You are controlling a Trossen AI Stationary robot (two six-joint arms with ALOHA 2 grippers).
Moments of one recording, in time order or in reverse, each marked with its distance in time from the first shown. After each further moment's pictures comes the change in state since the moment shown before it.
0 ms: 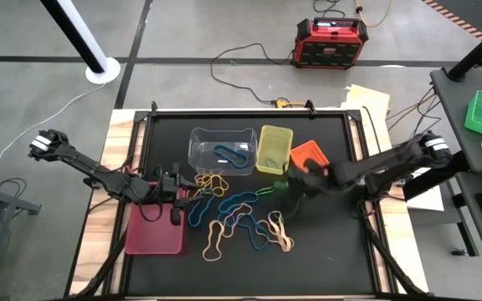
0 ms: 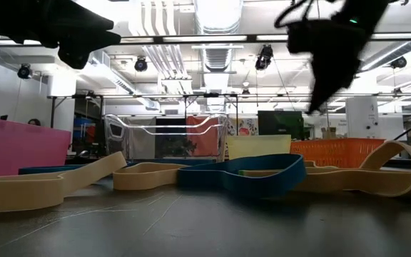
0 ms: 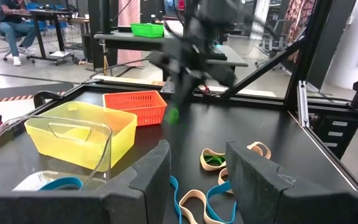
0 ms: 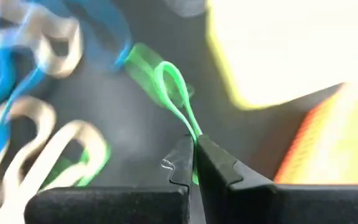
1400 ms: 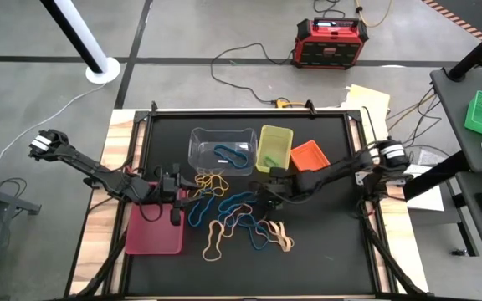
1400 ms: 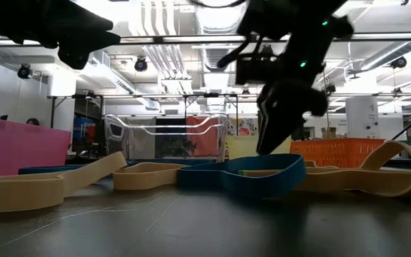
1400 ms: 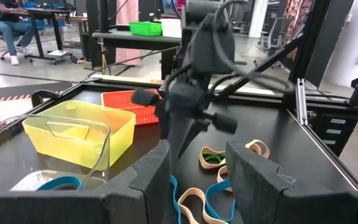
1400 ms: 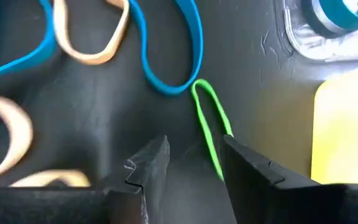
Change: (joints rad) left arm -0.001 0.000 0.000 -0.006 0.007 -0.003; right arm -0.024 0.429 0.179 0.199 -0.086 -0.440
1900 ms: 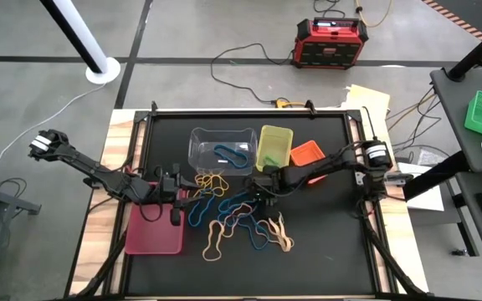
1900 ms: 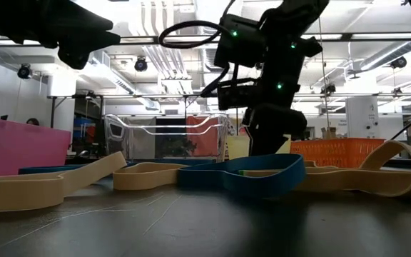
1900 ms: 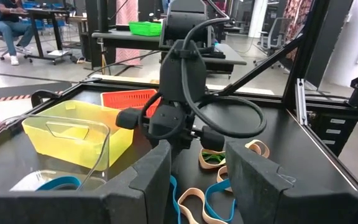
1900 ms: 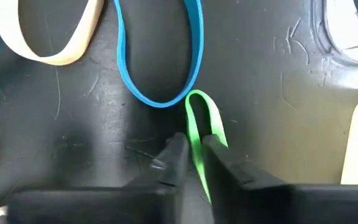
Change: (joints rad) left arm 0.000 0.000 0.000 0.000 0.001 0.001; right arm -0.081 0.144 0.102 -0.069 -0.113 -0.074
